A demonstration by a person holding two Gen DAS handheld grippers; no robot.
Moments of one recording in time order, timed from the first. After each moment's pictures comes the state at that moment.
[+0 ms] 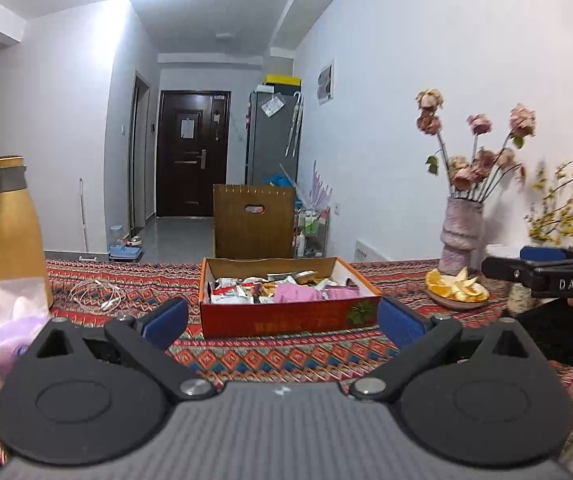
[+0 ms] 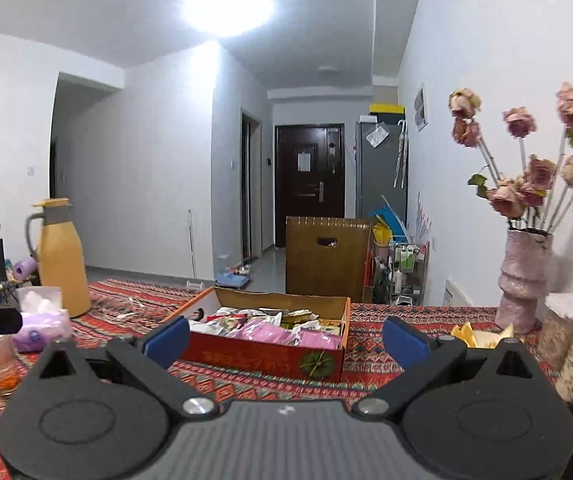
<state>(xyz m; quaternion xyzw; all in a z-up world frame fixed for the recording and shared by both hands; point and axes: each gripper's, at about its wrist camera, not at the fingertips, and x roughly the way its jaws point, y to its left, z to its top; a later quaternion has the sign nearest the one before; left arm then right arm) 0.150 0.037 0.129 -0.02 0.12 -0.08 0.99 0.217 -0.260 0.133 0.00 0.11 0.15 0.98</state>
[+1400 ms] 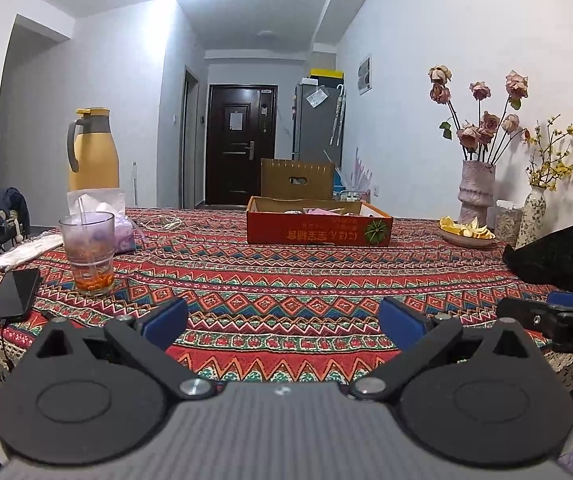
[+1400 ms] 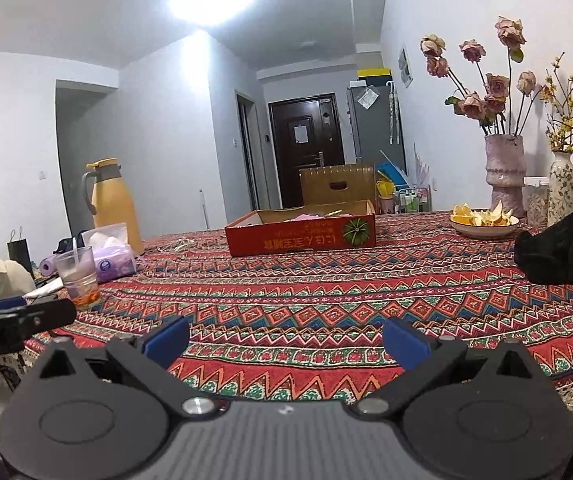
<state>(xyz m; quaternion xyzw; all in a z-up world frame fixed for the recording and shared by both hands) -0.024 0.018 0.027 -0.02 0.13 0.01 0.99 0.021 -0.231 0.015 0.06 0.16 0.15 0.97</state>
